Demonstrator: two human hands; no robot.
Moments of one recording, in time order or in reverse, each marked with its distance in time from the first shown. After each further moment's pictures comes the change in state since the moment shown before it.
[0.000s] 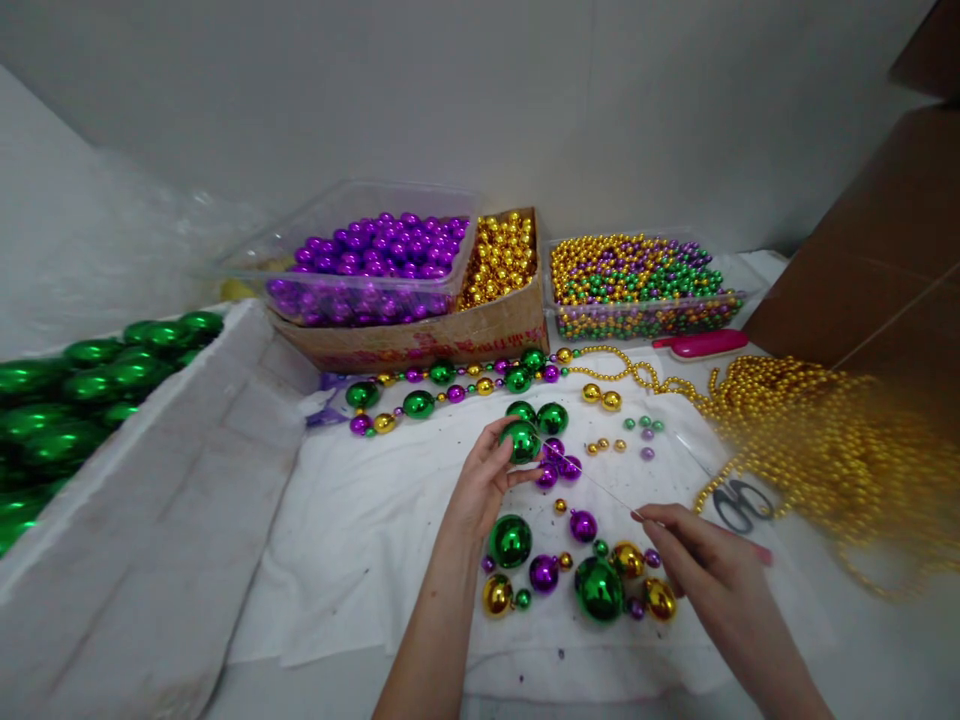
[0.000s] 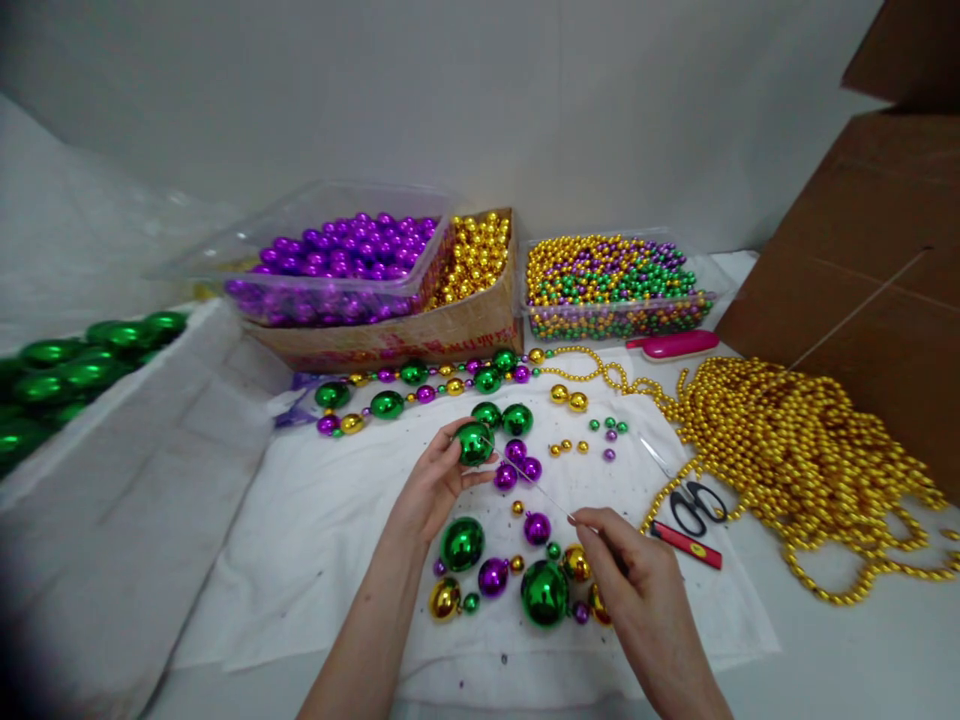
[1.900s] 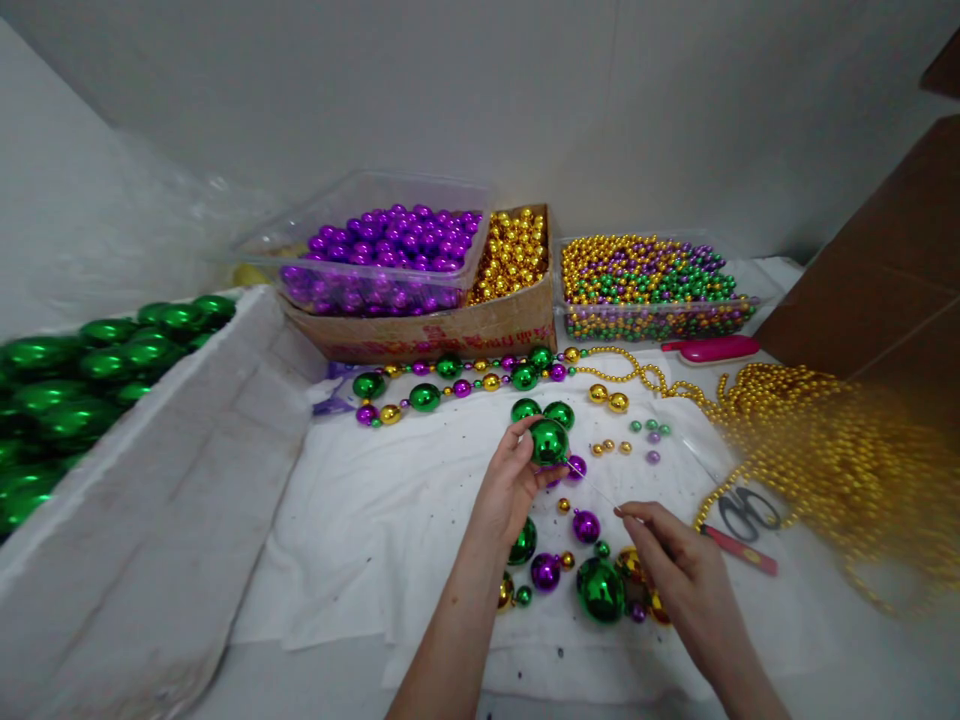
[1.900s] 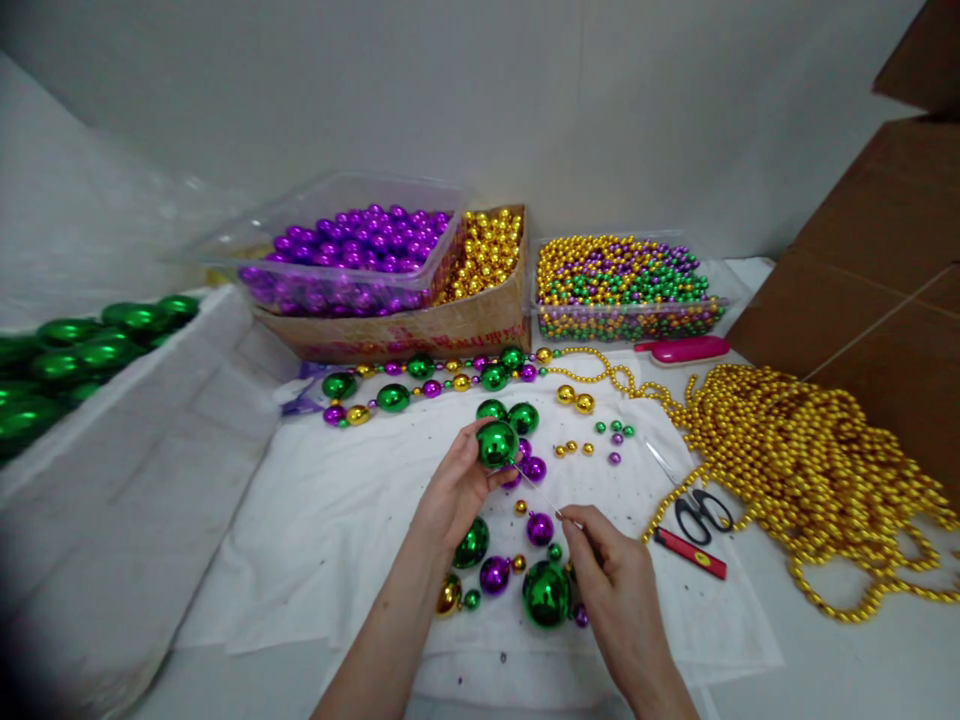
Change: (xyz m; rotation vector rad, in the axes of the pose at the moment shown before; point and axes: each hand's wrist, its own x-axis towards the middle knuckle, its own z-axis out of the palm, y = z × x) left_hand -0.005 -0.011 0.029 -0.194 0.039 -0.020; right_hand 0.008 0.000 0.023 -0.001 0.013 -0.073
